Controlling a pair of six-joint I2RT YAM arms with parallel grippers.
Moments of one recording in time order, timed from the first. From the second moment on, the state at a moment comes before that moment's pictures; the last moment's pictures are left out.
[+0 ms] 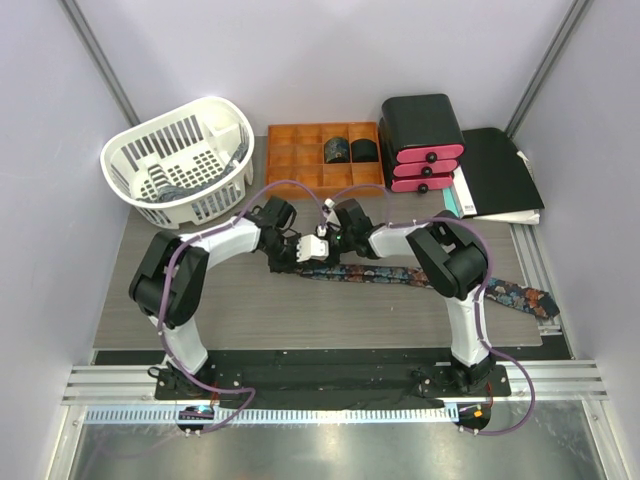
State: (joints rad) left arm -0.50 1.79 1.11 -0.57 0.39 1.00; right arm 0.62 2.07 1.13 0.21 -0.64 0.84
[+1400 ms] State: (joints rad) left arm -0.50 1.75 1.05 -0.54 0.33 0.93; right arm 0.52 1.78 1.21 -0.49 -0.55 -0.19
